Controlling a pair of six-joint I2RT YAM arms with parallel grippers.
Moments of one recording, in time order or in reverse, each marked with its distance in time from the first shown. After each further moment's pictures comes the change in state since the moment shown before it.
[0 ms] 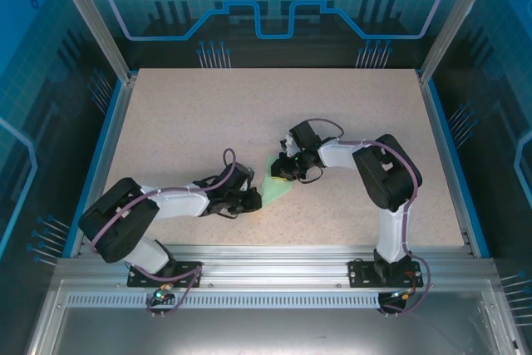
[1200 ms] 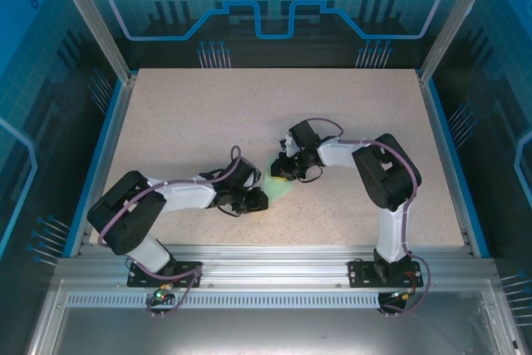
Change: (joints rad) left arm 0.014 0.066 0.095 -0.099 0.130 0.016; right arm 0.000 0.007 0.017 -0.026 -0.002 -0.012
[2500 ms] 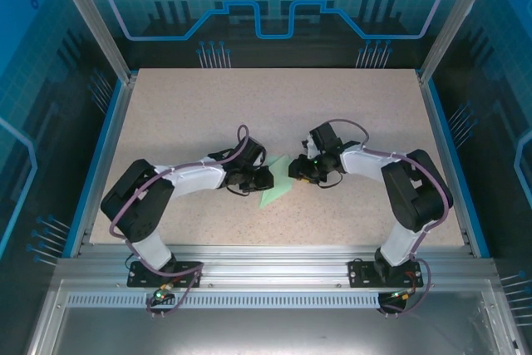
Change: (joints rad) left arm 0.037 0.119 0.259 -0.116 -0.104 0.060; right arm -0.079 -0.257 -0.194 -0.072 0.127 -0.027
